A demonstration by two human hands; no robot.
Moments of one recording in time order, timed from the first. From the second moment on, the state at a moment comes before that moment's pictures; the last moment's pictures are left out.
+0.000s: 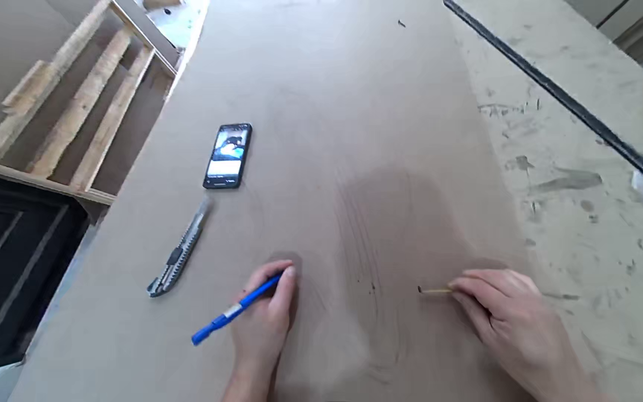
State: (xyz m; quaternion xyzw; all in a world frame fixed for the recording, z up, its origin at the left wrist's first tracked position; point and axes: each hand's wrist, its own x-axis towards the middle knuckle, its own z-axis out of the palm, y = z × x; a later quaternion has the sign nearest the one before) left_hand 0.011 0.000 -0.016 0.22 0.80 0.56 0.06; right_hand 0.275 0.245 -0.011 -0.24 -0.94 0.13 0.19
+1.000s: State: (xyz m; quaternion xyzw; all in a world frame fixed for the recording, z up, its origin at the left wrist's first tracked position) left_hand -0.132 0.072 -0.022 0.41 0.74 0.52 0.11; right_hand -0.072 0.364 -0.015 -0.22 -0.92 0.14 0.30
